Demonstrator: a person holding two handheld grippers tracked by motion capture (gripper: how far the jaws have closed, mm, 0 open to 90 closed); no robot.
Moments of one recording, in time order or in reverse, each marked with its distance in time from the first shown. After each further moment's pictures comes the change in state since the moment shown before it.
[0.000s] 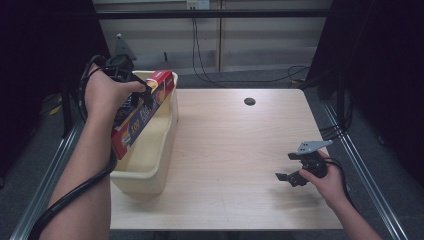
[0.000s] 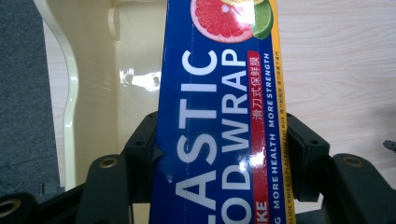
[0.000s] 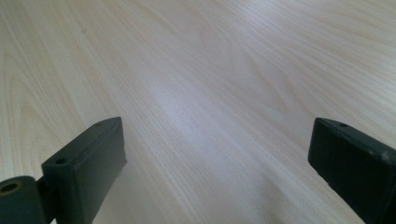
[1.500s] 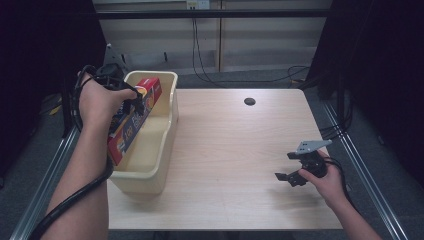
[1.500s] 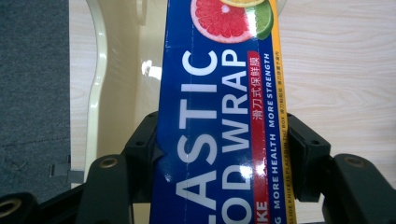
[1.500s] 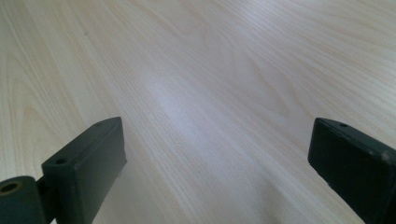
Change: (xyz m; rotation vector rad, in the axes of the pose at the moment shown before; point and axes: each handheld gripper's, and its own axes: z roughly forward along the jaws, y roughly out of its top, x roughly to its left) left arm 0.024 -0.011 0.011 0.013 0.055 -0.079; right arm 0.001 0.002 0.000 -0.003 0.001 -0.006
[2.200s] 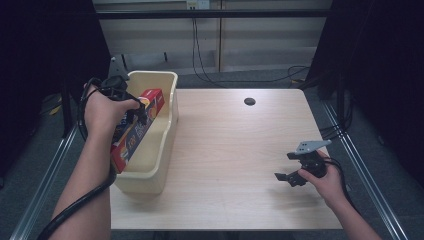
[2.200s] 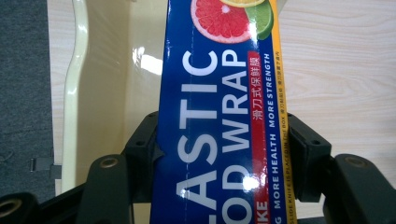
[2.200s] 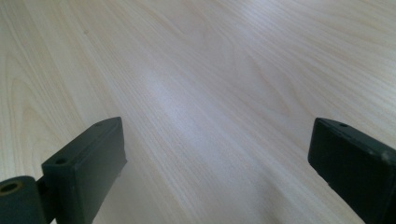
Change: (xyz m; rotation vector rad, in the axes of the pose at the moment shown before) left arm 0.007 -0.009 0.029 0.049 -0.027 -0.030; right arm 0.000 0.000 0.001 0.002 0.004 -0.002
